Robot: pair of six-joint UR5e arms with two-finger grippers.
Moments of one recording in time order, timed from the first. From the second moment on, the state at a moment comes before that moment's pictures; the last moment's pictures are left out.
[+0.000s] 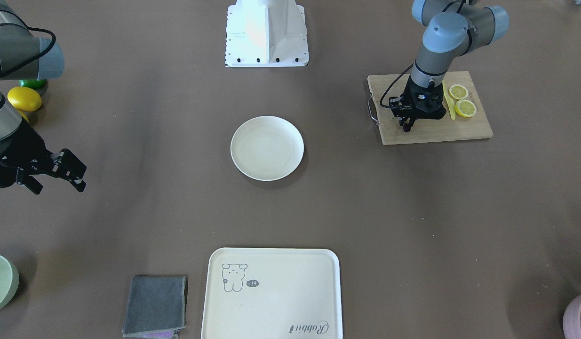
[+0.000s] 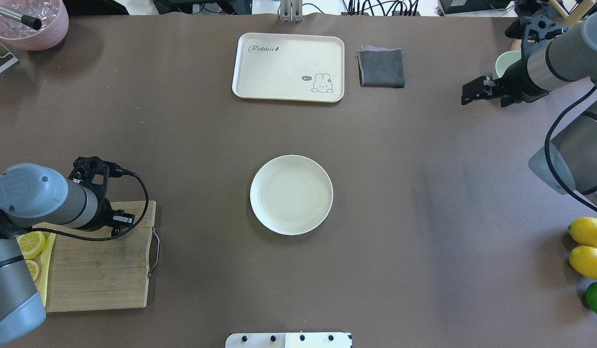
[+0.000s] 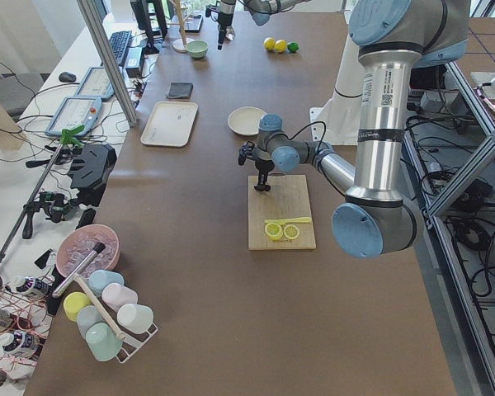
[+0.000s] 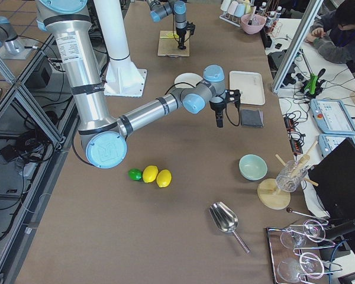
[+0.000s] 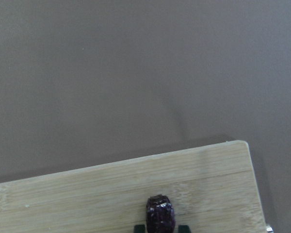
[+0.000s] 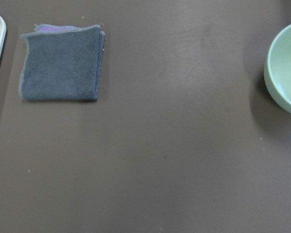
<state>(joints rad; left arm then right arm) -0.54 -1.61 -1.95 -1.83 -1.84 -1.00 1.02 -1.32 1.76 -1.25 2.08 0.89</state>
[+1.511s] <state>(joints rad) -0.56 -2.07 -1.92 -1.52 -1.88 -1.08 1.40 -1.48 1.75 -1.43 2.24 0.40</state>
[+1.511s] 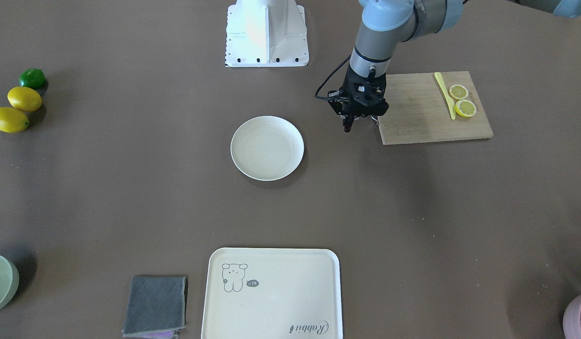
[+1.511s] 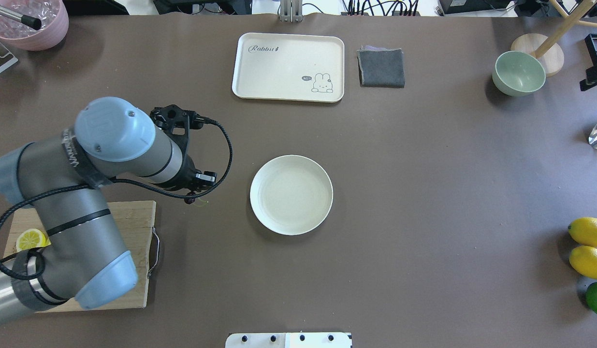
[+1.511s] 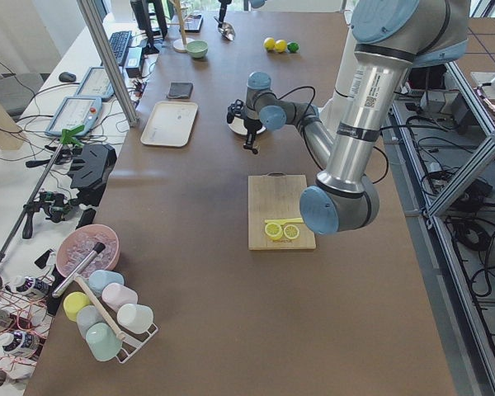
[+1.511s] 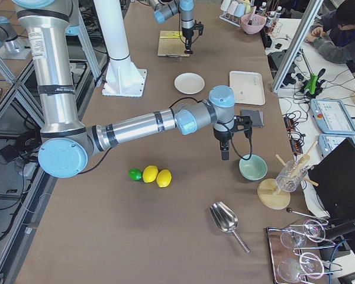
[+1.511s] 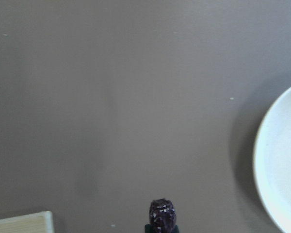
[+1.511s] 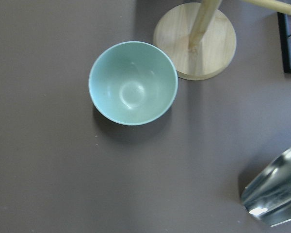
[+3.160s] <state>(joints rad) -0.48 -2.39 -1.52 -1.71 -1.80 -1.26 1.60 -1.67 1.66 -1.51 2.31 -0.03</state>
